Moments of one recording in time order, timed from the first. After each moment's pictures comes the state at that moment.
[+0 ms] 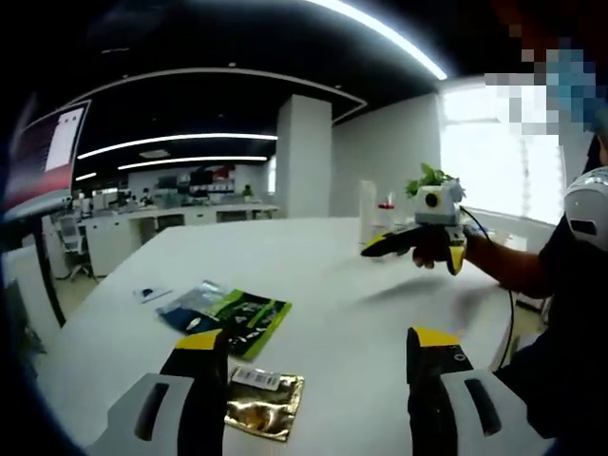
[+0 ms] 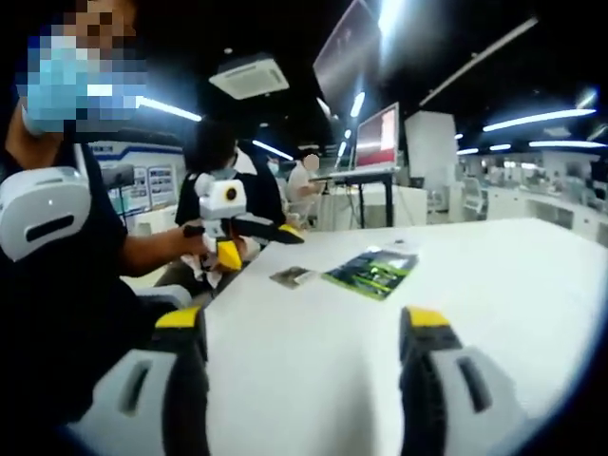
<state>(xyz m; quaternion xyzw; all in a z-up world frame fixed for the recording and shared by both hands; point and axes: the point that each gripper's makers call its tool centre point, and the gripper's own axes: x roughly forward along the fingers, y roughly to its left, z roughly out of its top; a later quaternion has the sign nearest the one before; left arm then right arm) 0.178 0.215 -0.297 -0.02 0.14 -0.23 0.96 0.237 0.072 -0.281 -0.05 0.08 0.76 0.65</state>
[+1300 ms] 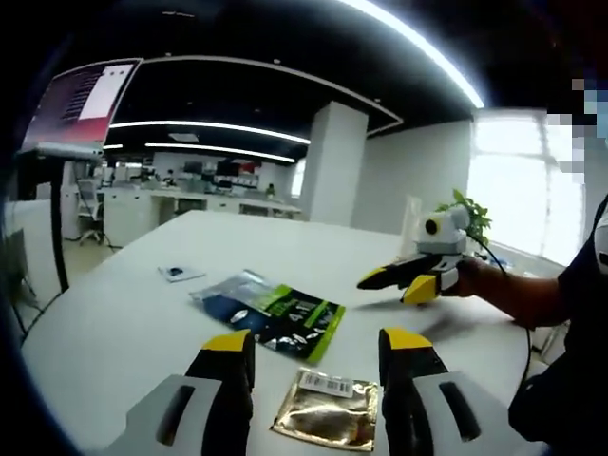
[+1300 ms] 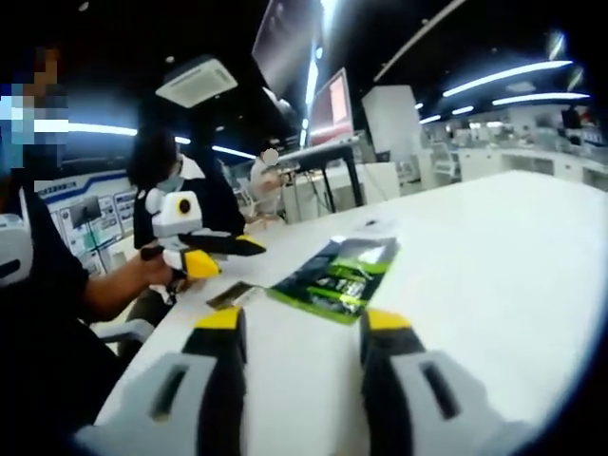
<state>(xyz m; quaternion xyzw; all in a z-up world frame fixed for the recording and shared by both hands) 0.220 0.268 -0.313 -0.10 0.13 -0.19 0.97 0.288 0.163 -0.313 -0.02 0.16 0.70 0.70</state>
